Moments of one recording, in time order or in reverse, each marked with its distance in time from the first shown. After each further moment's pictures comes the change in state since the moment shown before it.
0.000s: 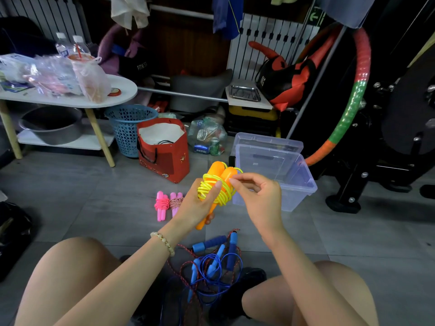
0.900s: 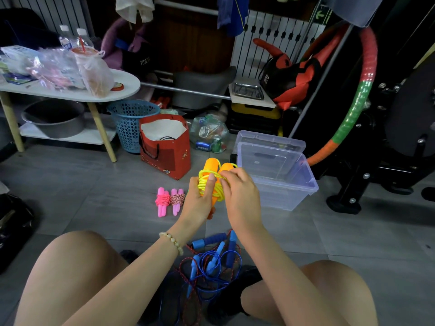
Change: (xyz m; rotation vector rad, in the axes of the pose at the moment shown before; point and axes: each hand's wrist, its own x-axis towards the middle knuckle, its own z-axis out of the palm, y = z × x) left_hand 0.003 -0.006 0.010 -0.051 0.197 -0.010; right_hand -0.002 0.012 0.040 -0.731 -0.024 -0.349
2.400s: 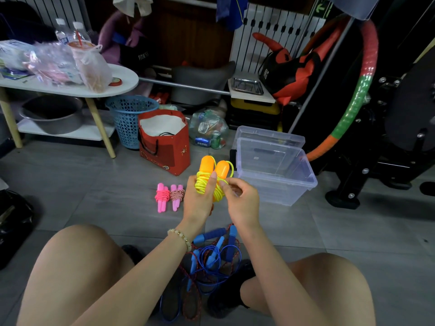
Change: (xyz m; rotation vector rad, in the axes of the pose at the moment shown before) left_hand 0.002 -0.016 0.010 -0.090 0.157 0.049; right_hand -0.019 0.014 0.017 0.594 -0.049 0.582
